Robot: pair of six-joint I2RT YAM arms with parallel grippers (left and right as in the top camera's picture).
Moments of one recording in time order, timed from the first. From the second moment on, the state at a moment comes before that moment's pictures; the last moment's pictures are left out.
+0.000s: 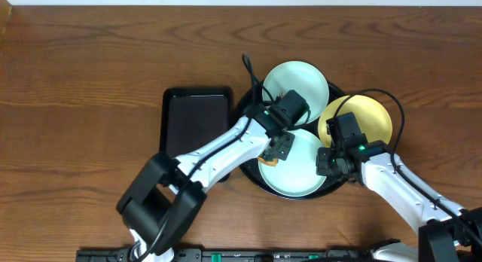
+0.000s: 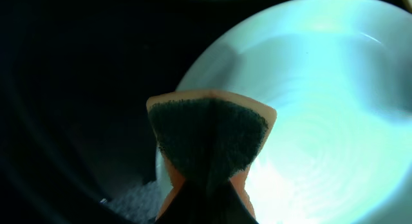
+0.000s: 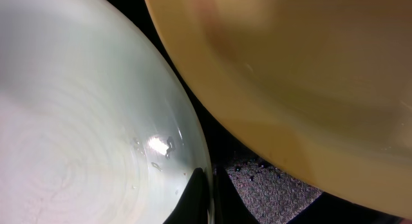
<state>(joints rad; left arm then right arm) -0.80 1.89 1.34 -0.79 -0.01 -0.39 0.32 1.45 0.67 -0.56 -0.02 0.41</state>
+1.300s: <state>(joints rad) -0.77 2.05 1.37 -0.66 0.47 -0.41 0.32 1.45 0.67 -0.56 0.00 0.41</state>
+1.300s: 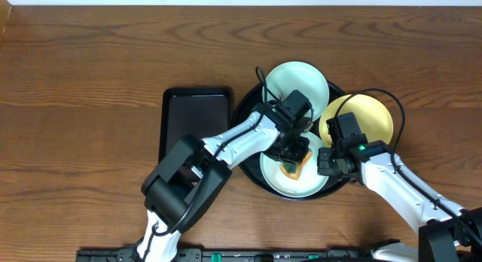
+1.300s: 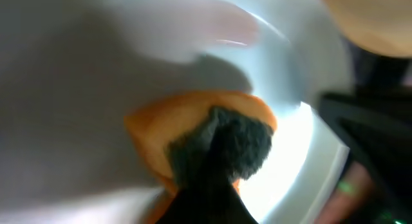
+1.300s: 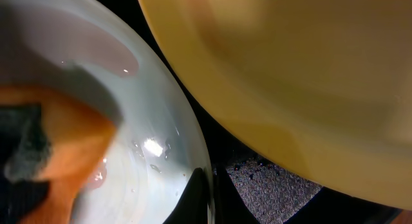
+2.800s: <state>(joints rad) -0.35 1.62 0.94 -0.57 -0.27 -0.44 0.32 1.45 0.67 -0.56 -0.03 0.41</state>
